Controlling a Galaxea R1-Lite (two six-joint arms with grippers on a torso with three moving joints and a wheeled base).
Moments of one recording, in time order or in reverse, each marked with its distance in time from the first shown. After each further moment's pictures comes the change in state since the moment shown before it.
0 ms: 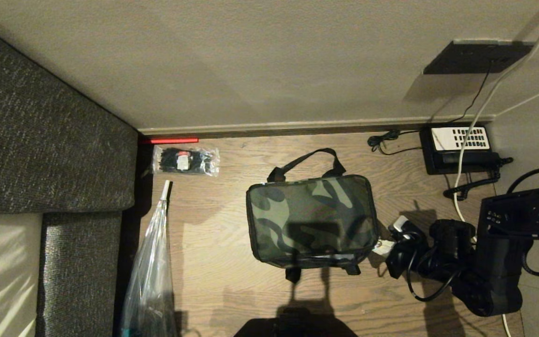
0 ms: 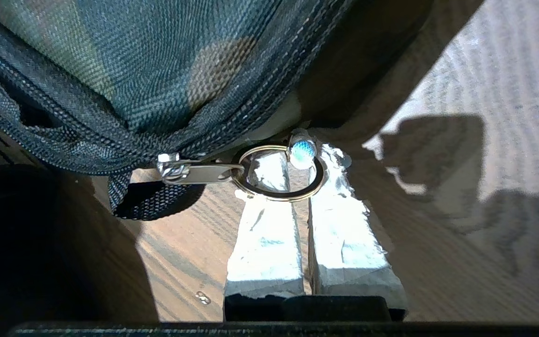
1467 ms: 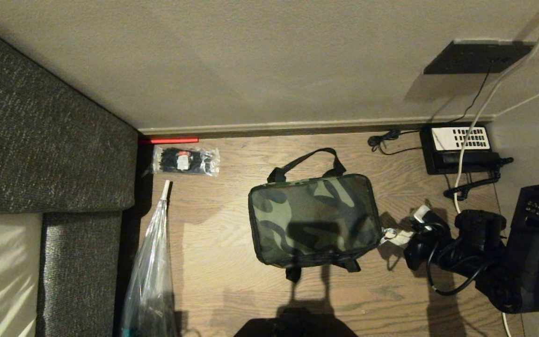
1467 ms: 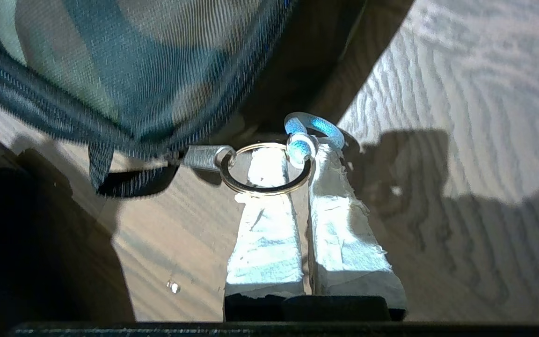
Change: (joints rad) left arm 0.000 0.000 0.000 0.000 0.000 0.000; right arm -0.078 -0.146 0.080 0.010 -0.008 -0.040
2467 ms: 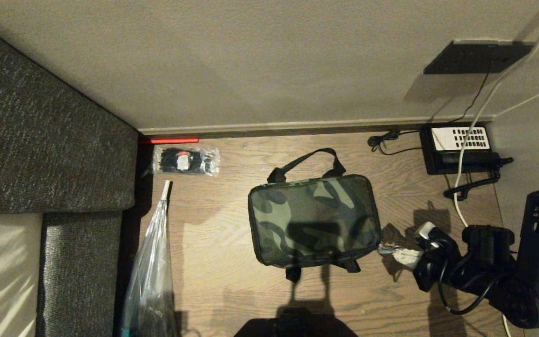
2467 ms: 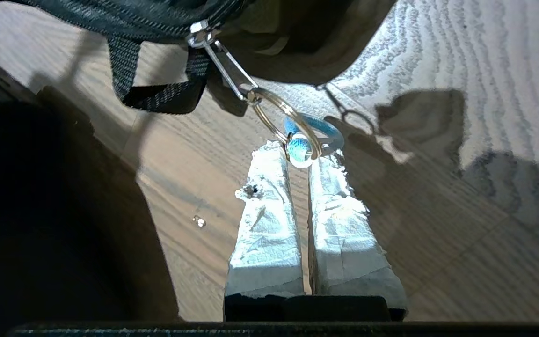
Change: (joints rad) left arm 0.000 0.000 0.000 0.000 0.000 0.000; right arm -0.029 -0.003 0.114 0.053 -0.001 -0.060
